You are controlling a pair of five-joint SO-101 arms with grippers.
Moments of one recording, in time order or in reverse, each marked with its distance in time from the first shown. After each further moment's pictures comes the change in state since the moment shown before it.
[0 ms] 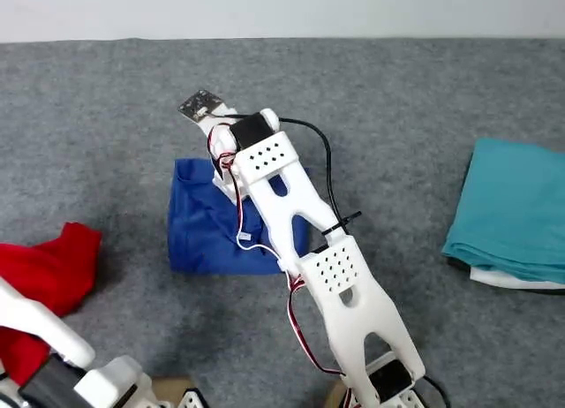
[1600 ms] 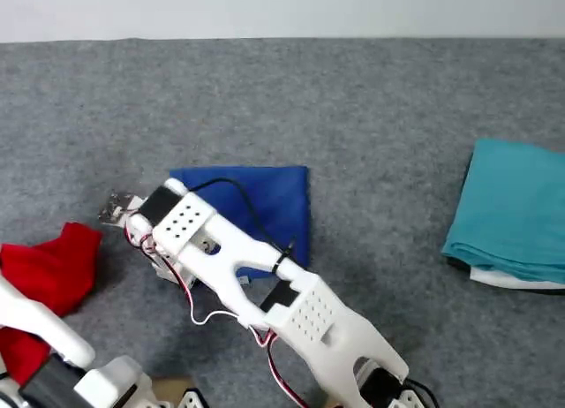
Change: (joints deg) left arm 0.0 0.0 4.8 -4.8 0.0; right arm -21.4 -11.4 30.0 -5.8 -0.3
